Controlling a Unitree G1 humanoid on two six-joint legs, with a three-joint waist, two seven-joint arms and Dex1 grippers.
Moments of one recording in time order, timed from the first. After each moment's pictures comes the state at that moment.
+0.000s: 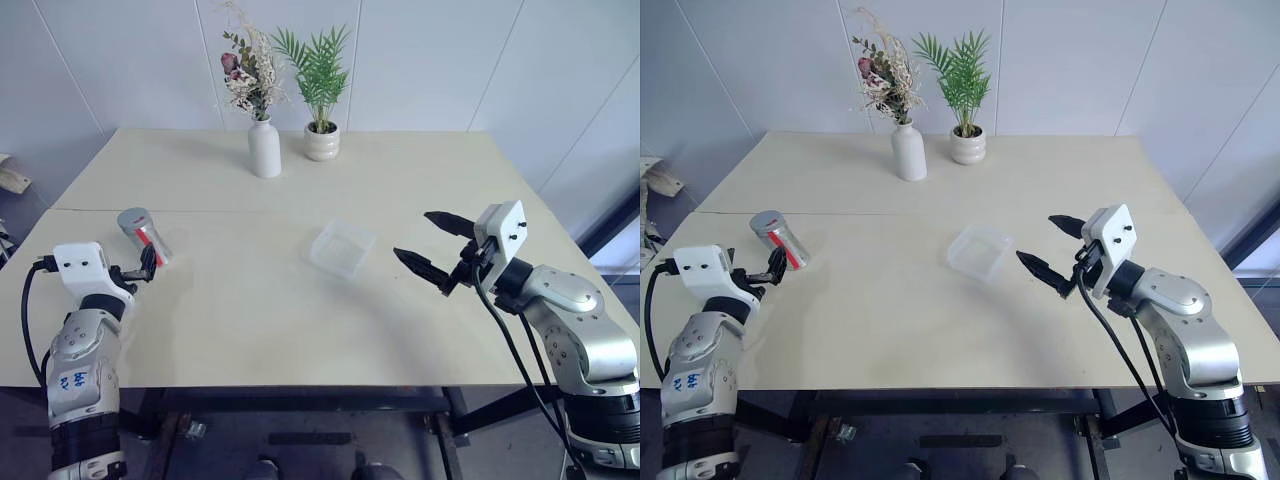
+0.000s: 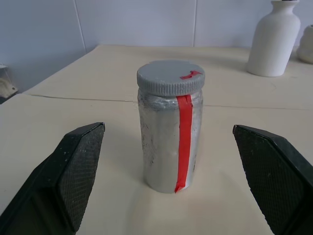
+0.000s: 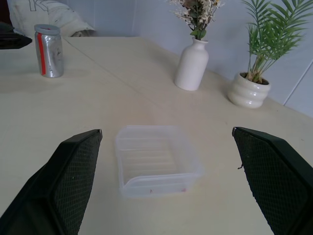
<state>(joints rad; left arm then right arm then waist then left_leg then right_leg) -0.37 0.45 0.48 0.14 -0.27 0.21 -0.08 -0.45 -0.60 -0.13 -0.25 0.45 0.38 0.75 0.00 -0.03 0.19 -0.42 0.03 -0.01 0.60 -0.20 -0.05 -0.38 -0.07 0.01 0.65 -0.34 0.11</state>
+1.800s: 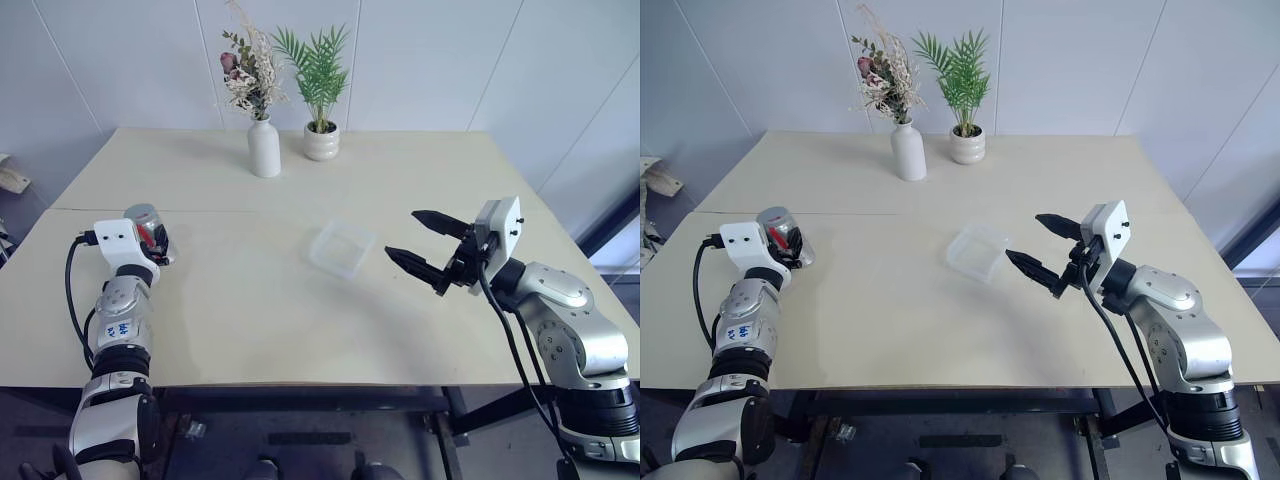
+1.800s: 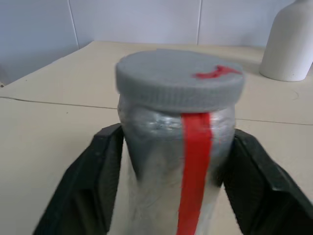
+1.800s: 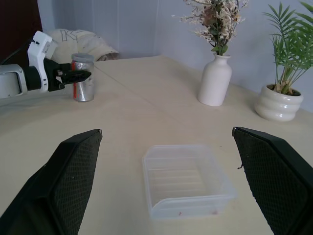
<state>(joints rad) -0.74 0.49 0.37 0.87 -0.19 -0.18 -0.08 -0.46 -0.58 -0.14 -0.22 0.55 0.40 0.80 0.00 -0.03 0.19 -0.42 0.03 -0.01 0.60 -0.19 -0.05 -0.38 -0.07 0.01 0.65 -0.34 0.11</state>
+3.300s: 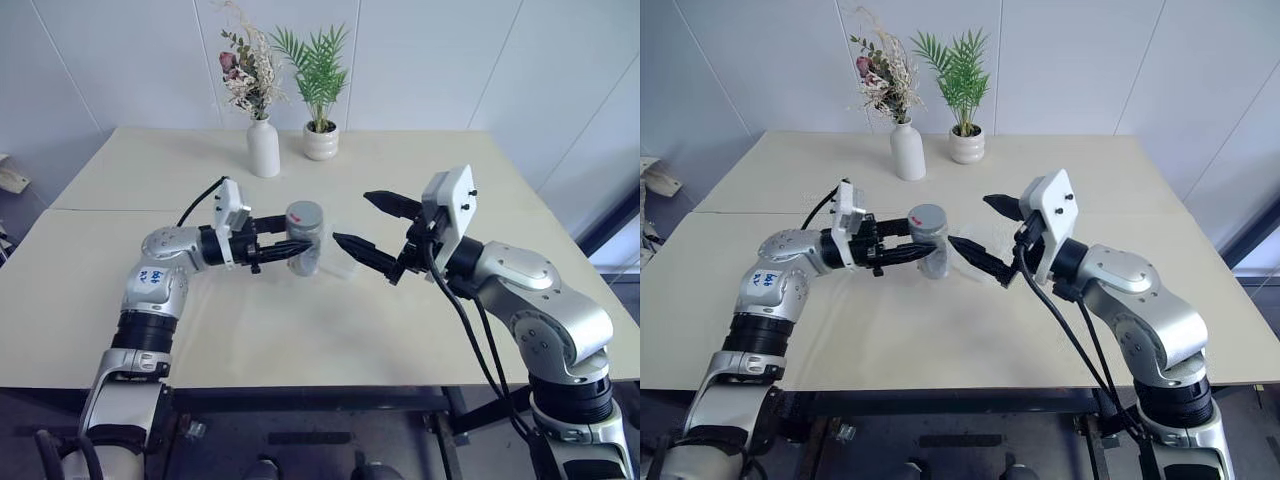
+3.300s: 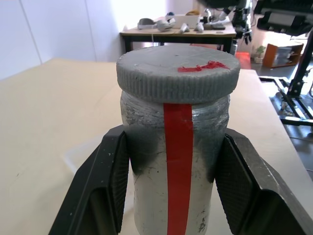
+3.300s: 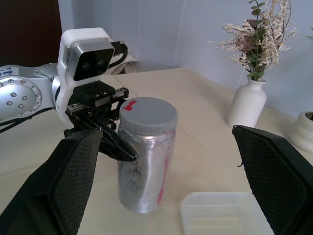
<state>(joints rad) -0.86 0.47 0.02 0.39 -0.39 0.22 -1.18 -0.65 -0.49 0.00 -0.48 0.62 0.72 0.55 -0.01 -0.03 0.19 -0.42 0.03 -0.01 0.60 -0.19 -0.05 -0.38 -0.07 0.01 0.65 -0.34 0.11</state>
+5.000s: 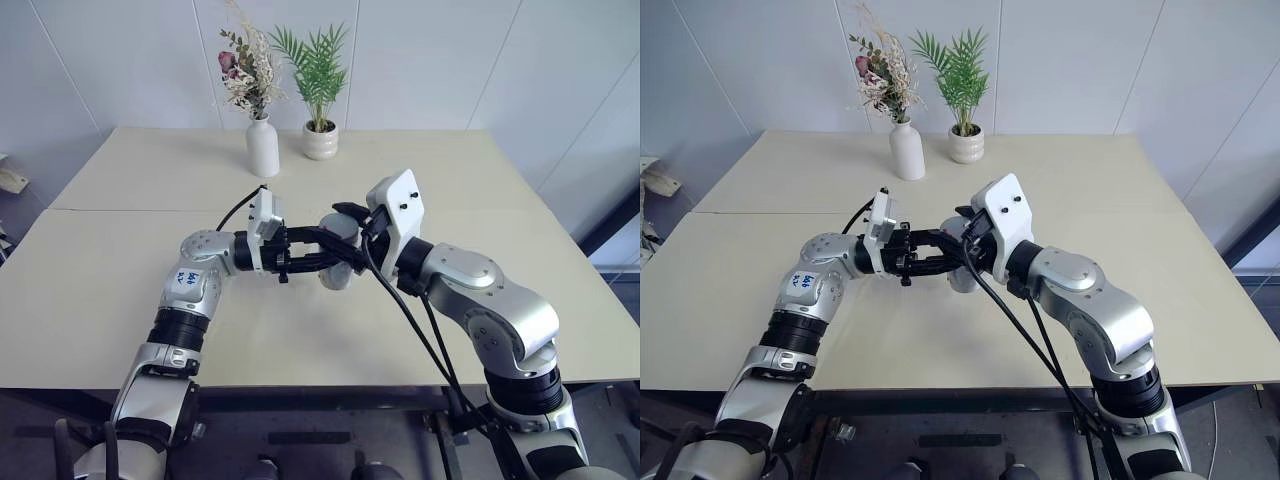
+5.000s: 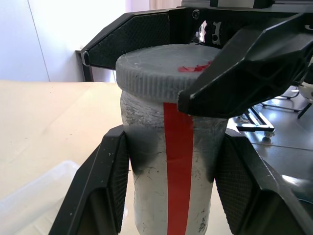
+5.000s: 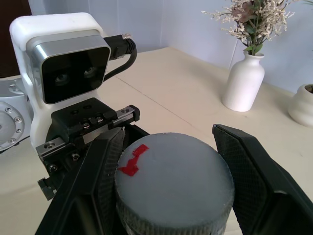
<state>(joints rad) -0.88 0.36 -0.02 0.44 -0.39 0.17 -1.25 -0.70 -0.34 0.11 -0.48 0.50 0.85 0.37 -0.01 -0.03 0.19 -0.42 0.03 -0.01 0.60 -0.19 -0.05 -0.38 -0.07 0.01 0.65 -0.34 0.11</state>
